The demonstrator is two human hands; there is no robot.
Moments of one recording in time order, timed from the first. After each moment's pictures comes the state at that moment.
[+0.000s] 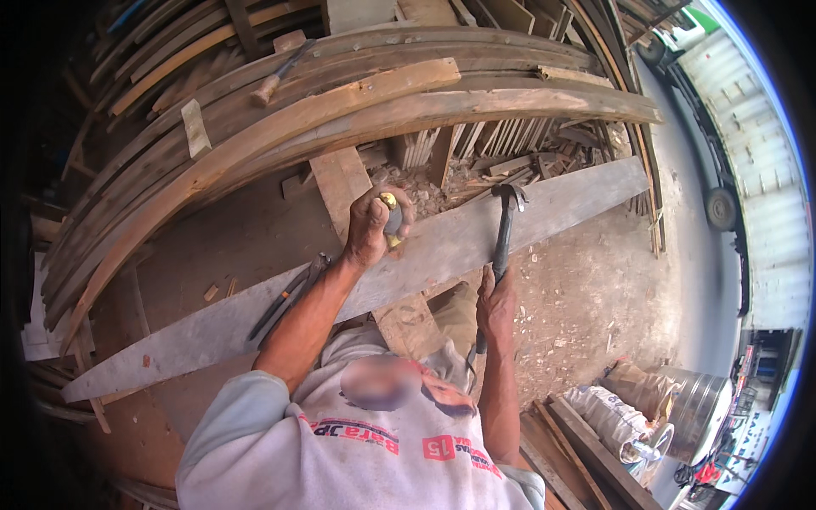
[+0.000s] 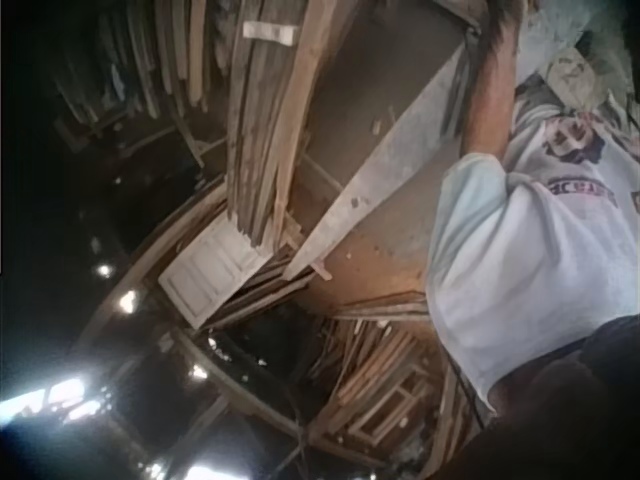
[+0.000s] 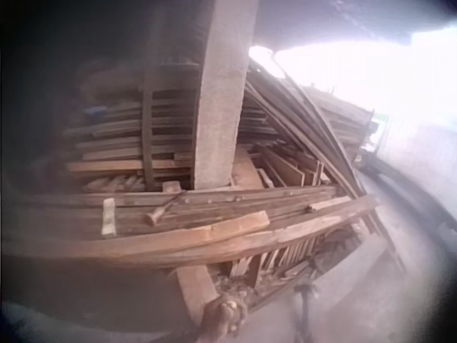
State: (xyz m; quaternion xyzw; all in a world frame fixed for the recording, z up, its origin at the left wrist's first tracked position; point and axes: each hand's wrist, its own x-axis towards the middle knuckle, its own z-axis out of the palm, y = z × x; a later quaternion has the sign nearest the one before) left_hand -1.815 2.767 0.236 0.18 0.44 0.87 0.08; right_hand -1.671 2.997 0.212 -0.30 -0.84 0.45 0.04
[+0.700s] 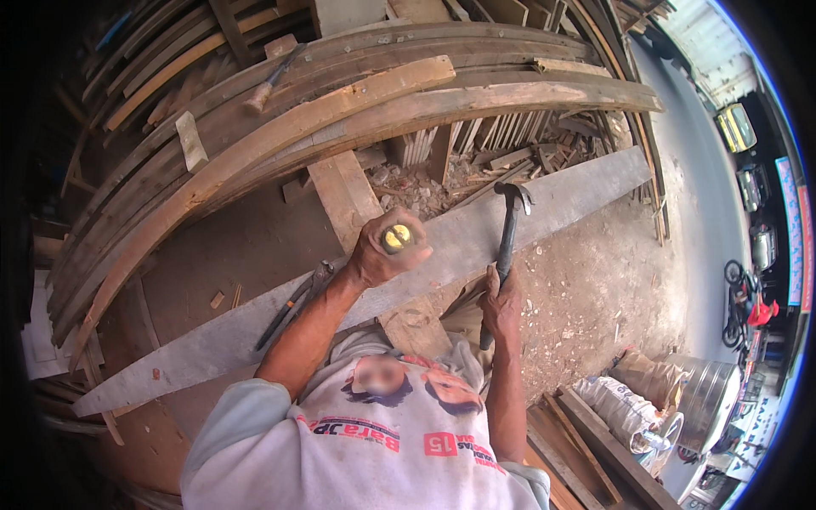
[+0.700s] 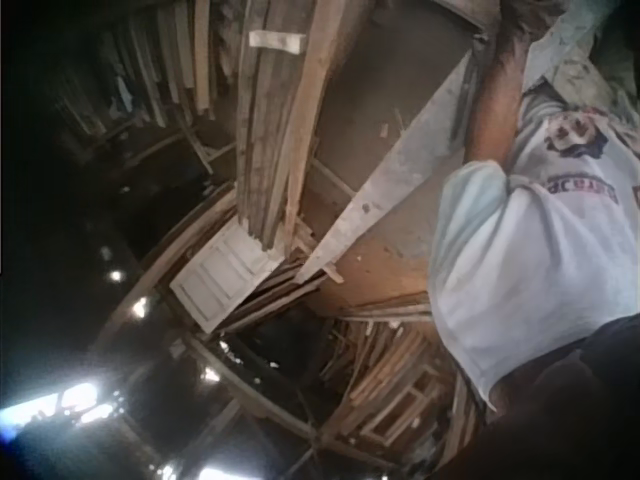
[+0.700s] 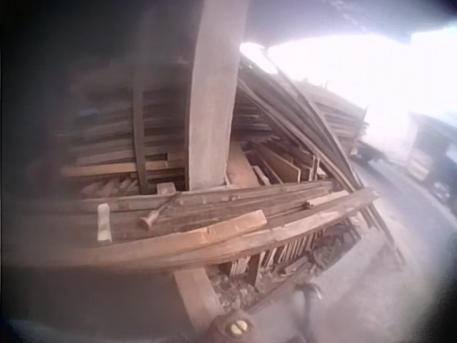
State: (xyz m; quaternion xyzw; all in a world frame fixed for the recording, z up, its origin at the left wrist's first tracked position) left_hand -1.800 2.758 0.260 0.27 0.64 0.72 0.07; right_hand -1.670 2.998 0.213 -0.30 -0.81 0.50 0.04
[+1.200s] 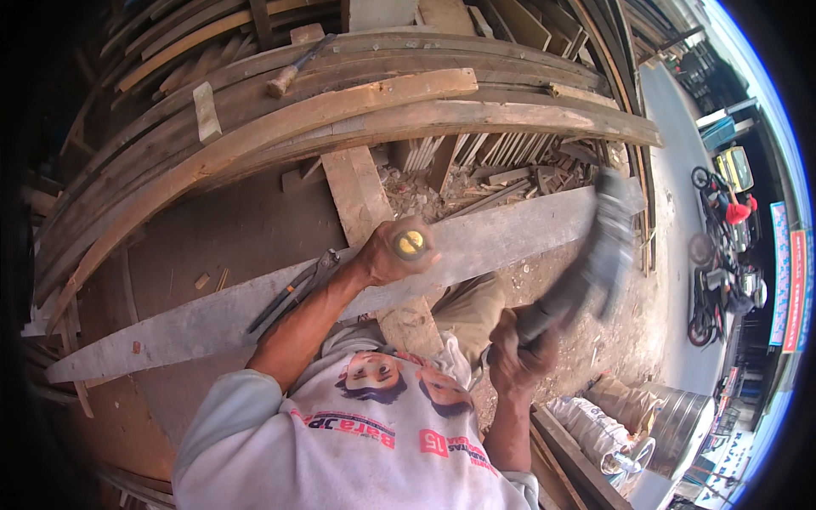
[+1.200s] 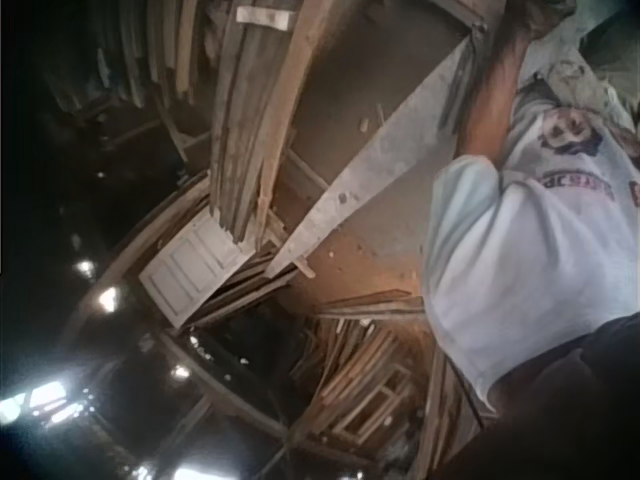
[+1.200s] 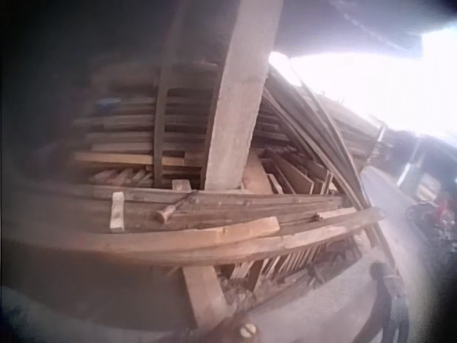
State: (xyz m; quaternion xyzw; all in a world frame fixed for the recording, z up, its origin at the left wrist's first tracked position) left_hand -1.791 2.754 0.255 0.28 0.67 0.68 0.06; right_hand -1.633 2.935 0.353 -0.11 -0.76 0.56 0.31
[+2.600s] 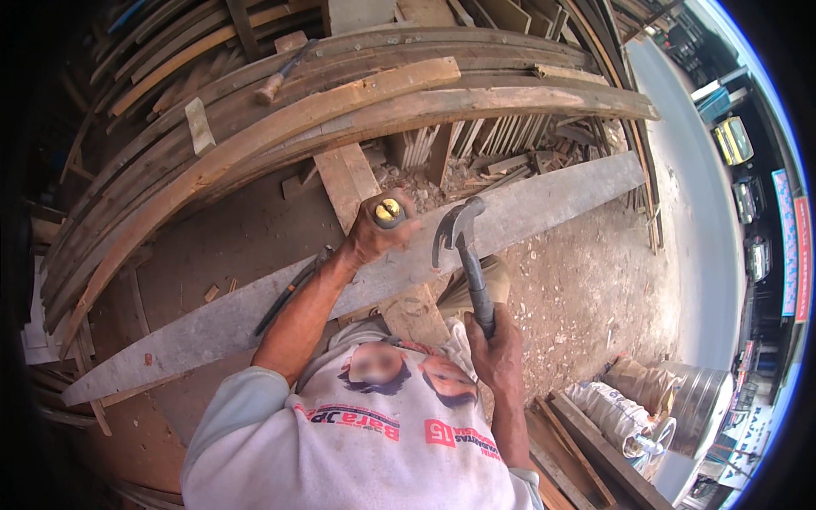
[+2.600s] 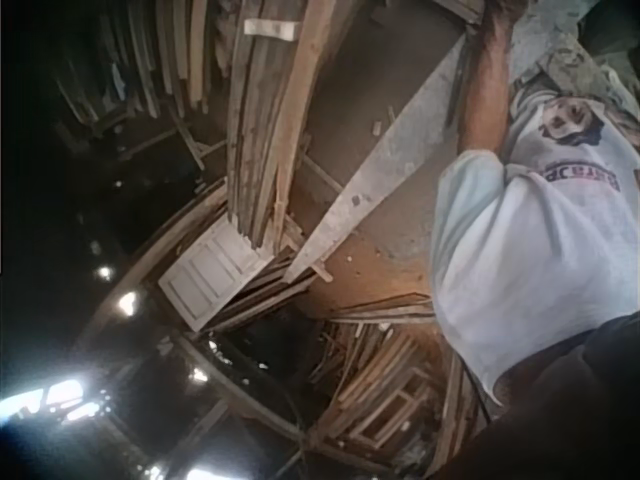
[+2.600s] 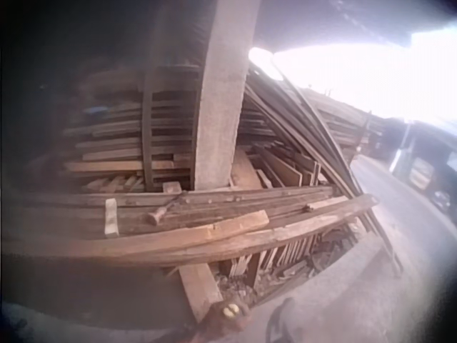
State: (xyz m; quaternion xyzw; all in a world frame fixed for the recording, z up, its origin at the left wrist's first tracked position) left_hand -1.806 2.744 0.260 0.20 0.63 0.73 0.16; right_hand -1.597 2.942 0.328 -0.23 -0.89 0.40 -0.01
